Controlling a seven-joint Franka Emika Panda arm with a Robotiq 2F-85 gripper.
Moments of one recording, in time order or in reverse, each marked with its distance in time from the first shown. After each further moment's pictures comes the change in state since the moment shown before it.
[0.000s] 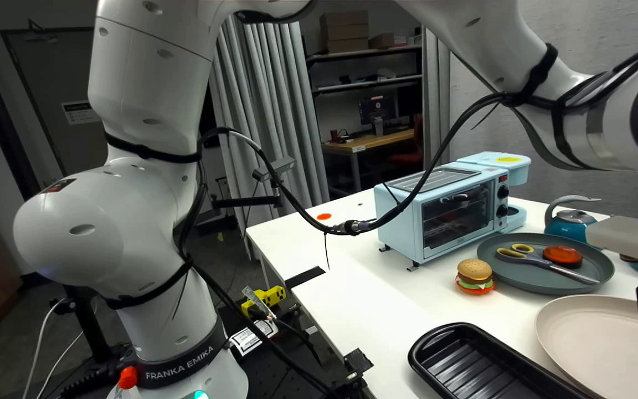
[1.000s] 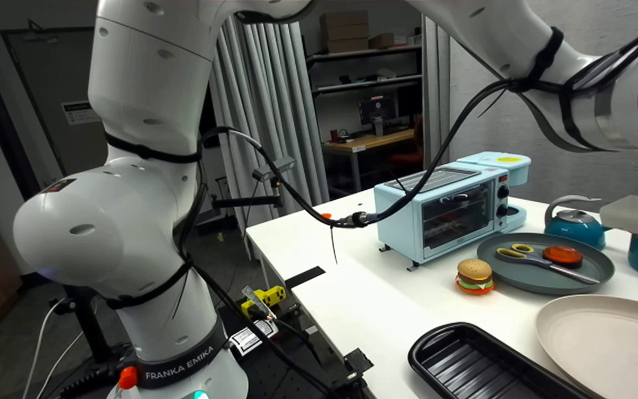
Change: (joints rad) arm 0.000 0.001 0.015 0.050 0.038 0.025 0.000
